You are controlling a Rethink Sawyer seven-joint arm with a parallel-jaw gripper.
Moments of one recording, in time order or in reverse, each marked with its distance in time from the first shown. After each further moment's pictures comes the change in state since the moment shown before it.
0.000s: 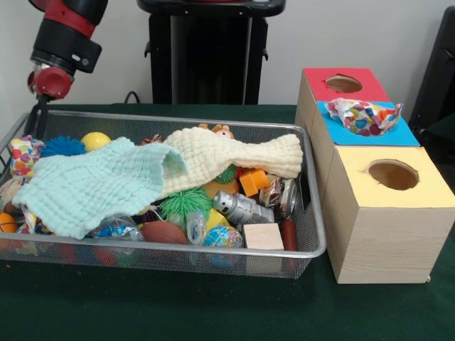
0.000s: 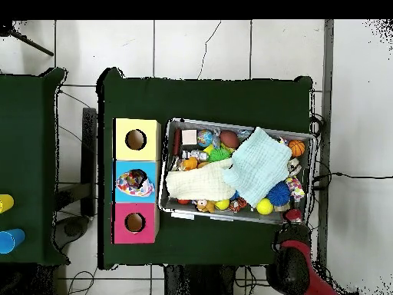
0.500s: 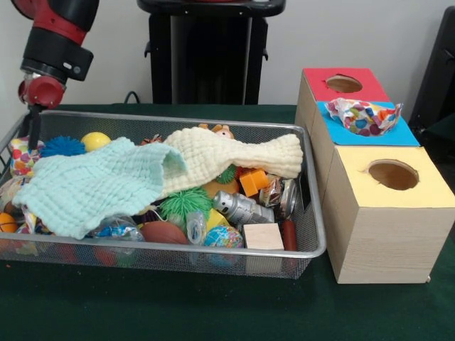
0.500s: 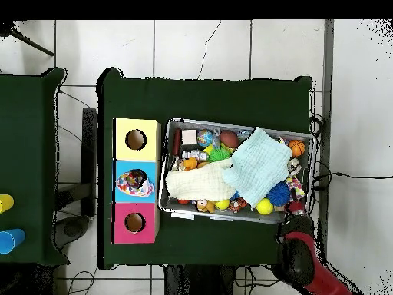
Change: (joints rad) arm 0.000 0.002 0.039 -0.059 -0.019 0.079 0.000
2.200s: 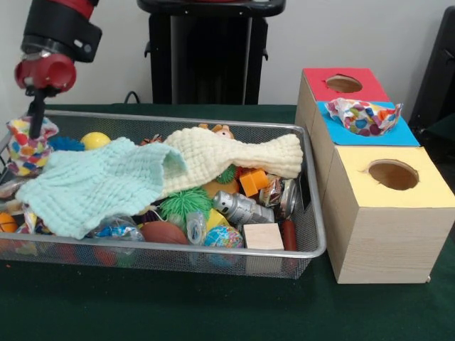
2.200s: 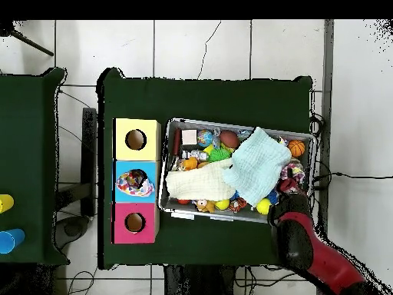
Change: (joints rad) arm 0.173 -0.228 0.042 0.024 0.035 0.154 0.000
